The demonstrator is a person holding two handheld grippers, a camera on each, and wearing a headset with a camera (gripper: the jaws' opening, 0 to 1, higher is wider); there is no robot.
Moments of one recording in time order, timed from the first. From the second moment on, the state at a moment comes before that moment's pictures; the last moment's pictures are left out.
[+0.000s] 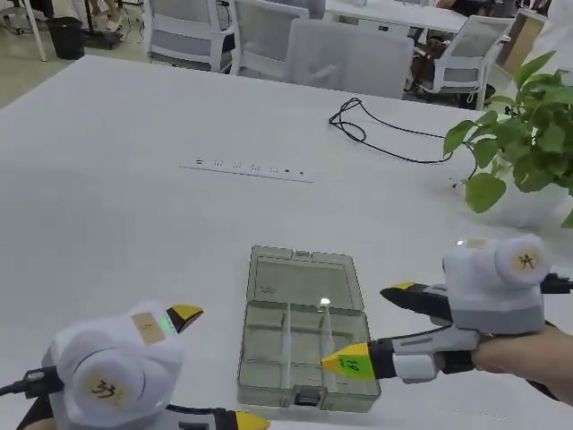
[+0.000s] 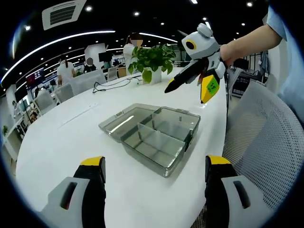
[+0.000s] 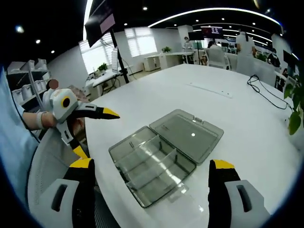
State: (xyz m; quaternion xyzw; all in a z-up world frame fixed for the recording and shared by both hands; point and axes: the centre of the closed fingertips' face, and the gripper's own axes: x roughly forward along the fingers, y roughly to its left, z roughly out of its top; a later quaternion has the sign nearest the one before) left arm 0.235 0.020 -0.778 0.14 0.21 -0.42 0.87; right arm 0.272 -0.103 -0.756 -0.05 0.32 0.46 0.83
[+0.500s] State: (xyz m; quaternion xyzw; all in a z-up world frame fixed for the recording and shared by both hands) left arm 0.234 0.023 -0.779 0.11 0.22 -0.41 0.88; right arm 0.261 -0.157 -0.768 -0.05 0.31 0.43 0.85
